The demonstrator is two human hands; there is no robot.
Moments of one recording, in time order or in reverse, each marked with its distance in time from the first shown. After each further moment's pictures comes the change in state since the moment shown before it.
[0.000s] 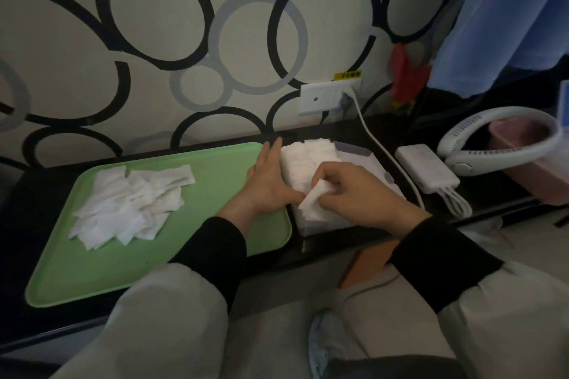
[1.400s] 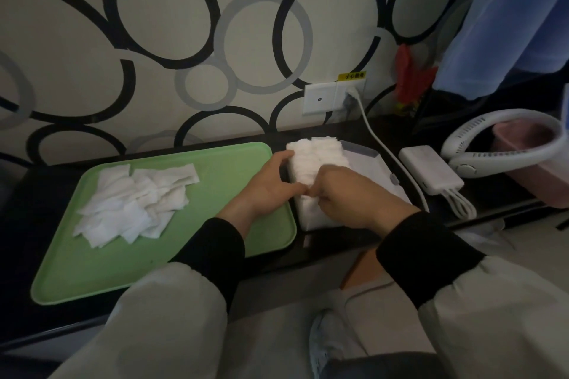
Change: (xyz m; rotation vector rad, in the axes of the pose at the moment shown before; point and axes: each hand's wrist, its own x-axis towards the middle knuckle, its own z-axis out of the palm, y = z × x) left_hand 0.001 -0.013 0.004 -0.335 0.004 0.061; right_hand 0.018 -0.009 0.013 -0.462 -0.167 0.017
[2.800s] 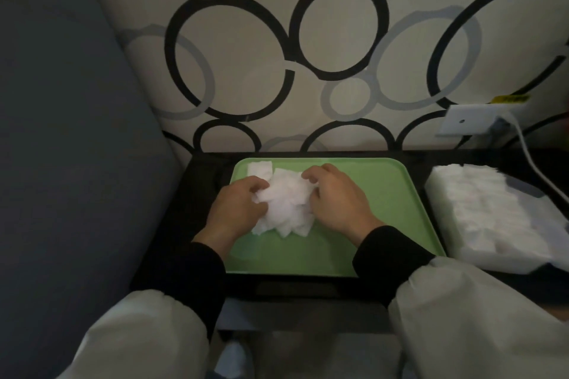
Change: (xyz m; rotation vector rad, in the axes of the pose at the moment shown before) left_hand -0.123 -0.110 -0.215 0.382 0.460 -0.299; right_hand 0.109 -0.203 0.063 0.258 0.241 -0.162
